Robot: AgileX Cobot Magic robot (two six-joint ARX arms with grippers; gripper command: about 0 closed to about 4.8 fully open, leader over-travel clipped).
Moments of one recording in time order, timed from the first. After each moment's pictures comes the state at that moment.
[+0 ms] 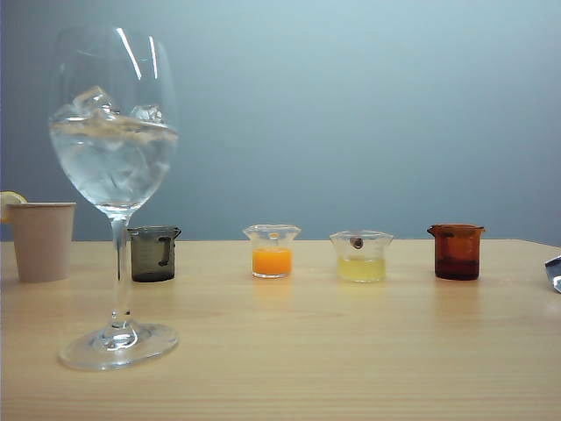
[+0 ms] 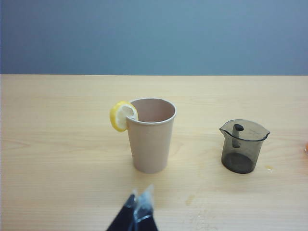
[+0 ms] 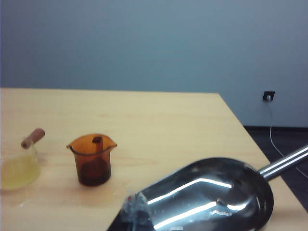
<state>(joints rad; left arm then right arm) 0.00 0.00 0.01 0.00 0.02 0.03 0.08 0.00 0.01 0.05 0.09 -0.03</state>
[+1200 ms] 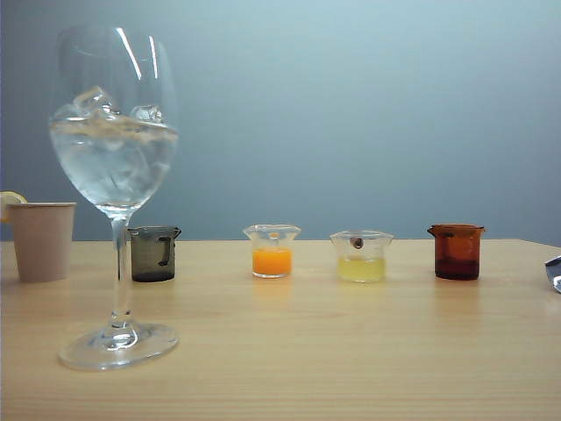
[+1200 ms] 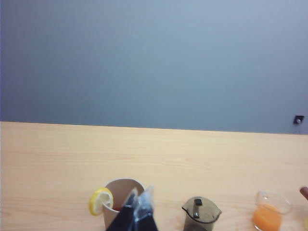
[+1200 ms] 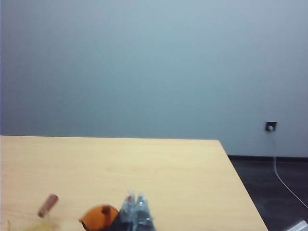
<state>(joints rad) 0.00 0.22 0.43 -0.12 0.09 -0.06 0.08 0.24 0.35 0.04 0.06 -0.03</state>
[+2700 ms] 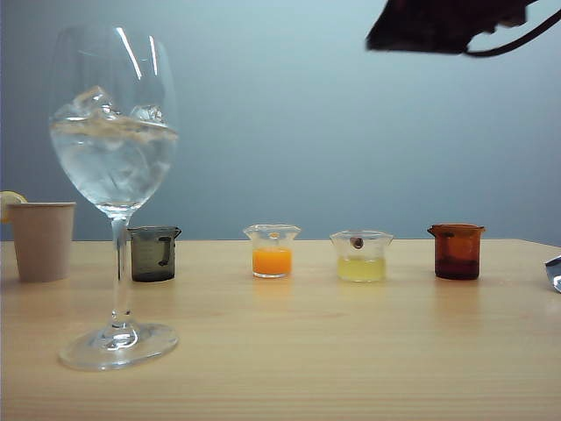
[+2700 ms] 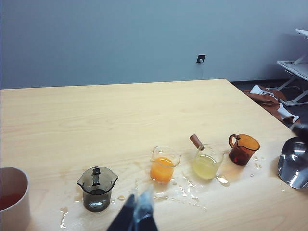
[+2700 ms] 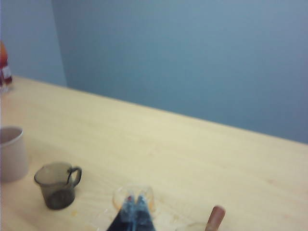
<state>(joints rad) -0.25 0.54 0.76 -0.34 0.24 -0.11 0.68 1.14 0.55 0.62 0.21 -0.03</state>
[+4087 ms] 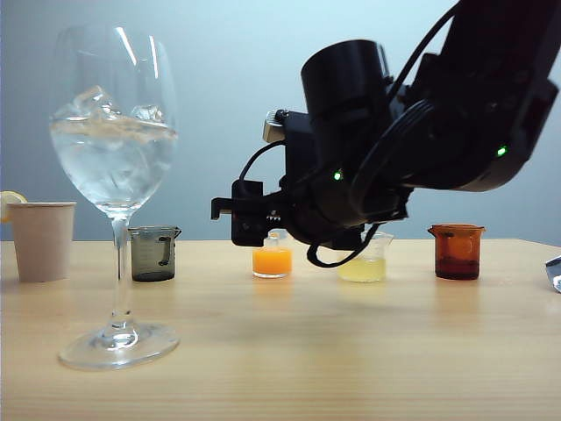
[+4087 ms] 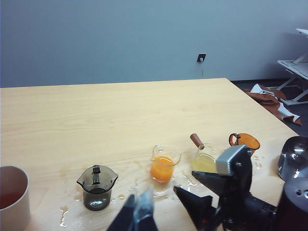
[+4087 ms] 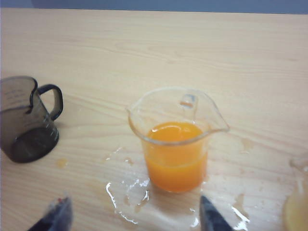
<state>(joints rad) -0.25 0.54 0.76 -0.34 0.24 -0.11 0.78 1.97 0.82 0.93 0.36 0.18</state>
